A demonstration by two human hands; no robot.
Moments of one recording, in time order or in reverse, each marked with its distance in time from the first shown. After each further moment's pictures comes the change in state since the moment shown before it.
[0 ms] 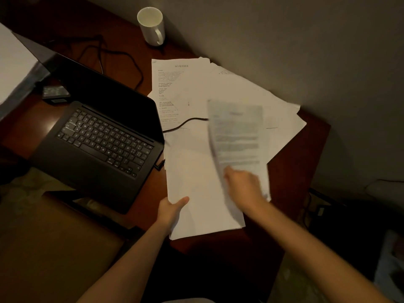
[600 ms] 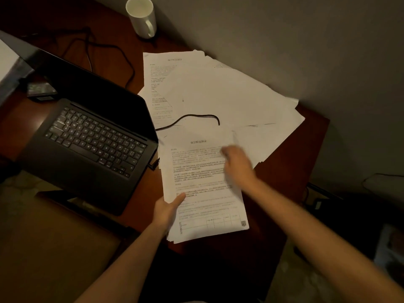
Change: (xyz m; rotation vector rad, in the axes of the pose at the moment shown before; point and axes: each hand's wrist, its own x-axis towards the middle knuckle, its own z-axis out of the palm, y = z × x) left_hand 0.005 -0.004 0.000 0.028 -0.037 0.032; right_hand 0.068 0.035 0.044 0.459 0.111 0.071
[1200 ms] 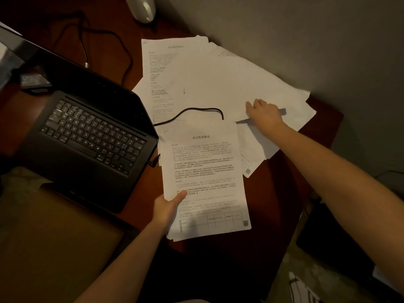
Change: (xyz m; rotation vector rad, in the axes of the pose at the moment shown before) left_hand 0.010 -0.006 -0.003 -0.050 0.004 -0.043; right_hand 0.122 0.032 -0.079 -0.951 -0.090 -0.160
